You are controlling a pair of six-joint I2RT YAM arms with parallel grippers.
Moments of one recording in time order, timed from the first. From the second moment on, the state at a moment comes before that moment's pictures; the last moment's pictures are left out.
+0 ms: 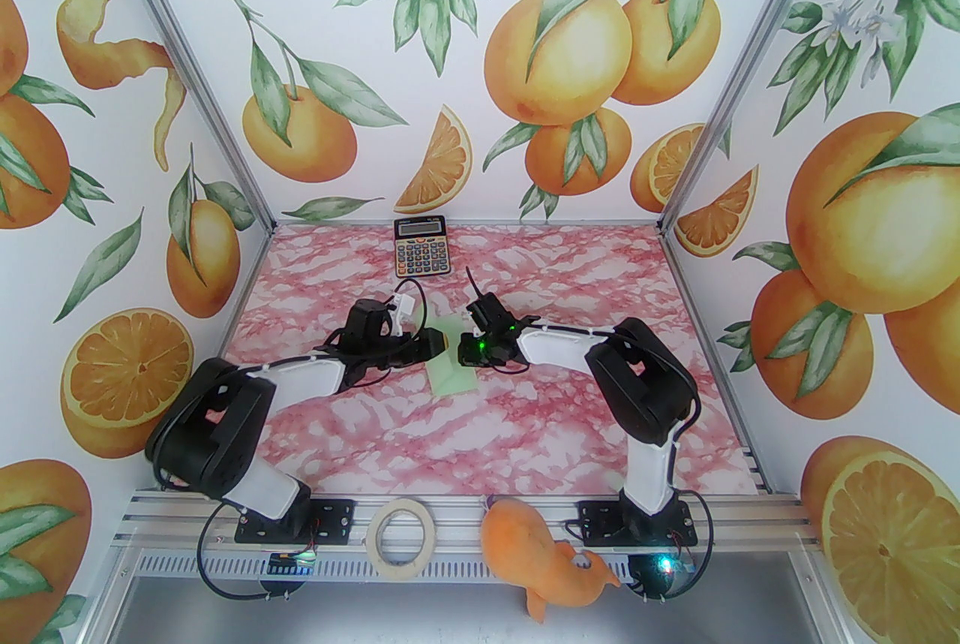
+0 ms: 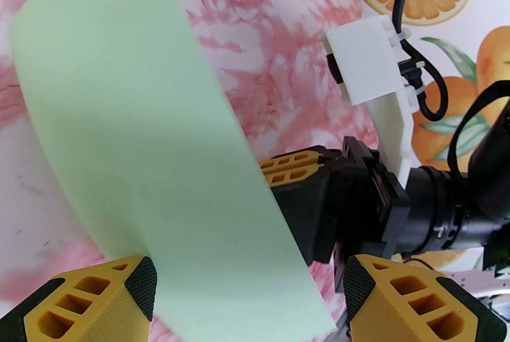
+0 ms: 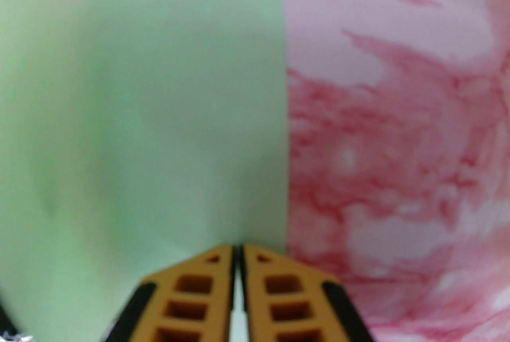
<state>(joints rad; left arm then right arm) -0.42 1.60 0.64 0.27 0.58 -0.71 0.67 1.93 1.11 -0.22 -0.22 0.63</state>
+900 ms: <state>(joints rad) -0.44 1.63 0.64 0.38 0.60 -0.77 0.51 1.85 0.92 0.06 -0.54 0.80</state>
